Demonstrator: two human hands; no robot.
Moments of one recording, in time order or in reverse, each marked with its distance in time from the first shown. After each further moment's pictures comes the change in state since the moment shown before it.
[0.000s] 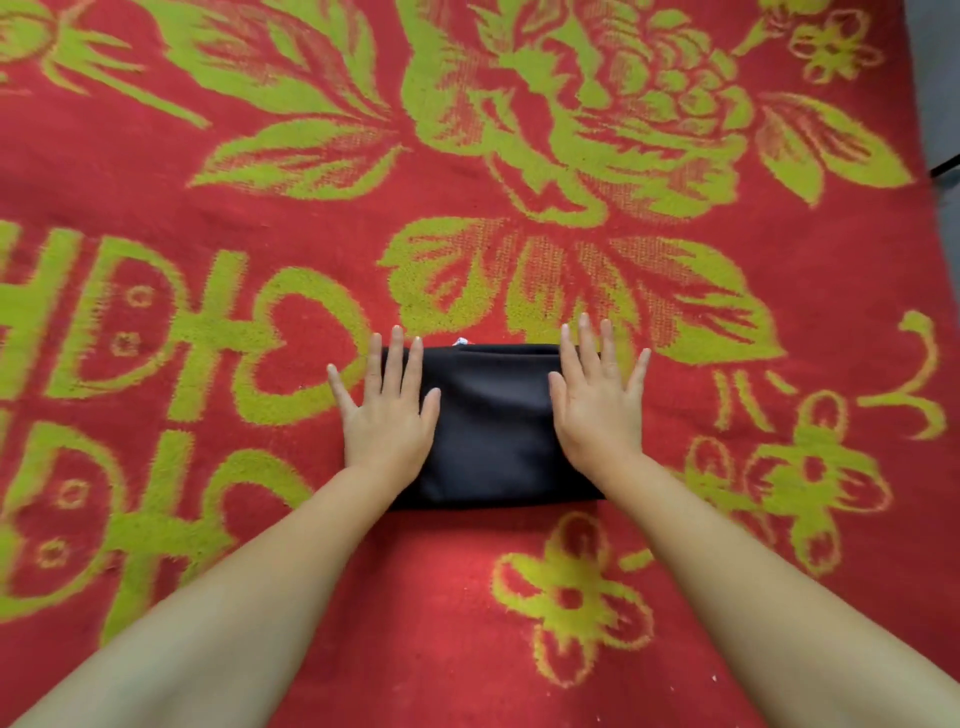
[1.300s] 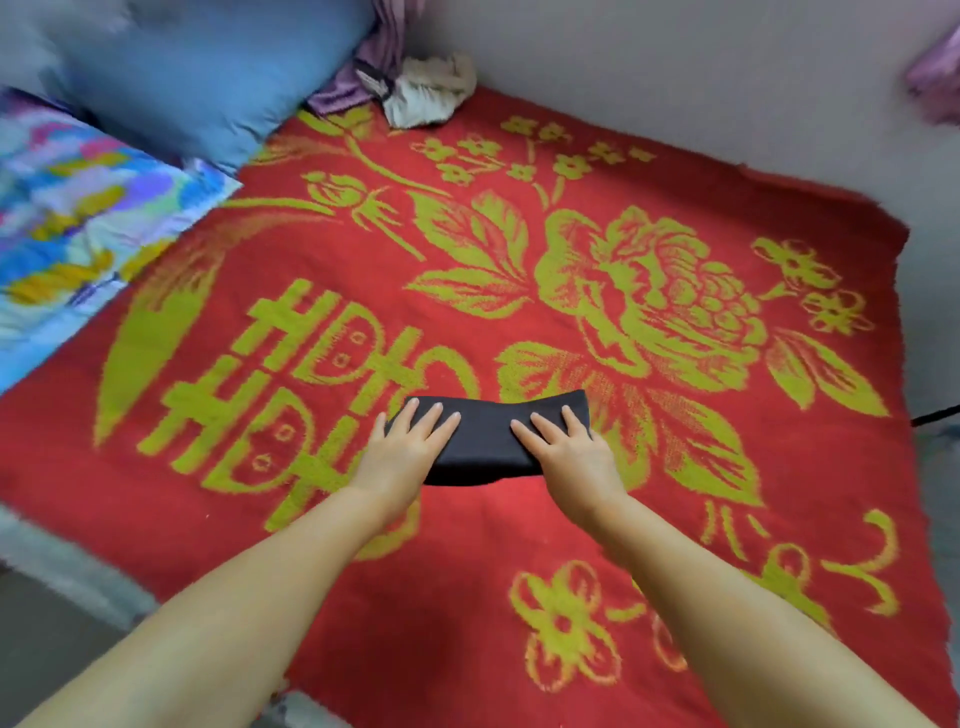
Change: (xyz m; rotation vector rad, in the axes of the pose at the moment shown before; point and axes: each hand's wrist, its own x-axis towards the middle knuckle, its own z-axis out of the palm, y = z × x) left_hand -0.123 -0.041 -0.153 0.142 -0.115 0.059; right_hand -0.069 -0.075 -0.142 -0.278 -0.199 -0.501
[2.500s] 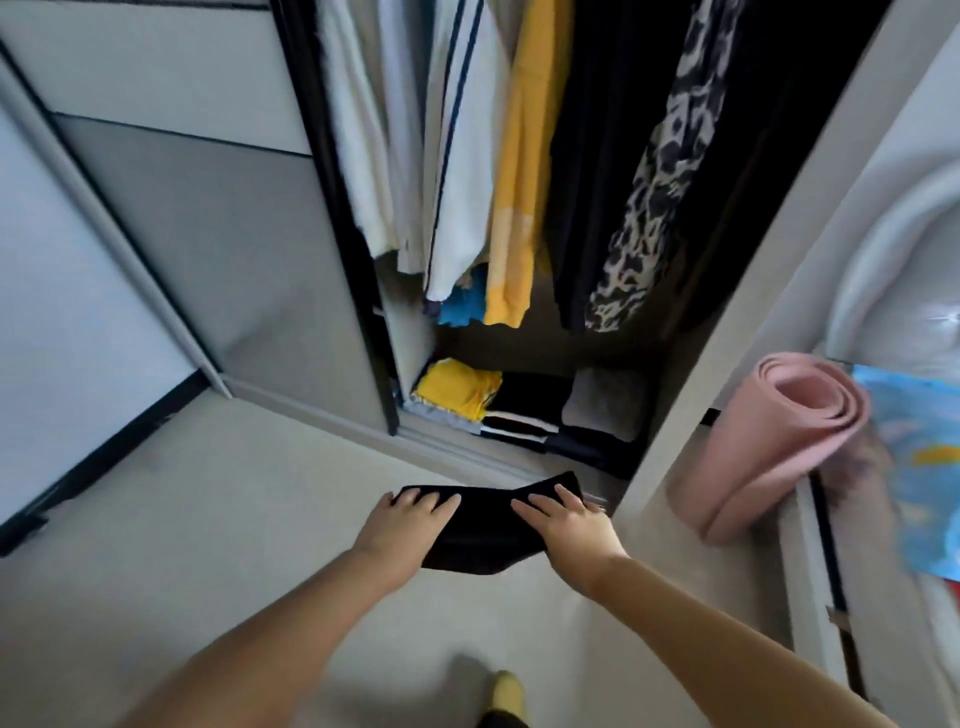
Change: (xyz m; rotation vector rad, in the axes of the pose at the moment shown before) left_hand -1.020 -0.221 0.183 -0.339 -0.105 -1.483; right_hand -0.406 -0.950 0.019 -0.480 0.046 -1.588
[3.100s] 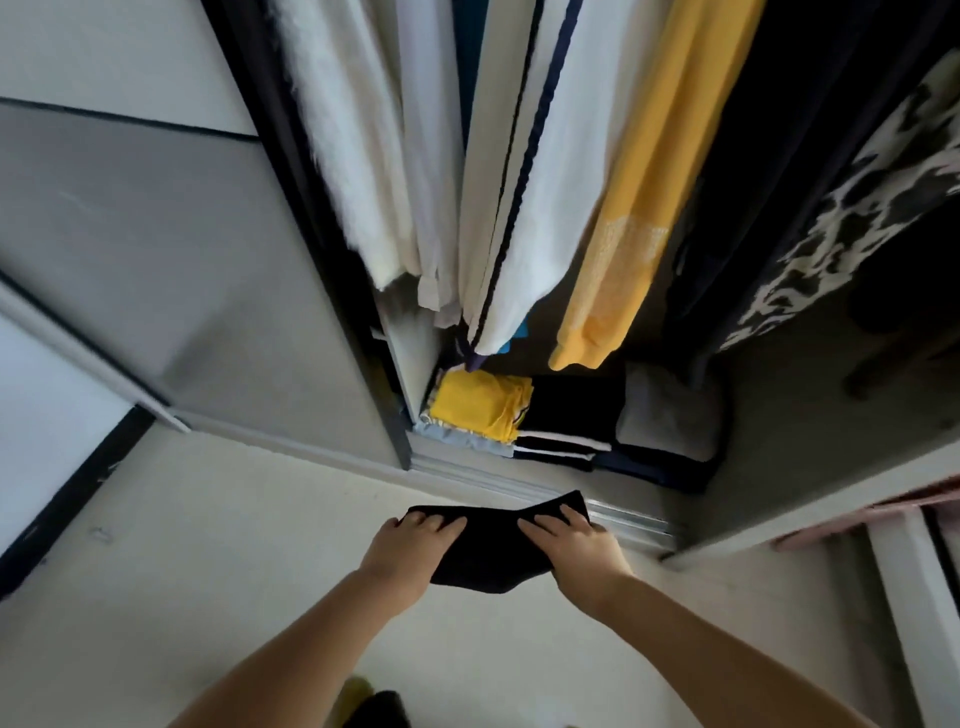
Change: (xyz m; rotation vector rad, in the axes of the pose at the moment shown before) left_hand 0.227 -0.217 0.052 -0.108 -0.203 0.137; right_hand 0.289 -0.024 -0.003 0.116 -0.171 0.092
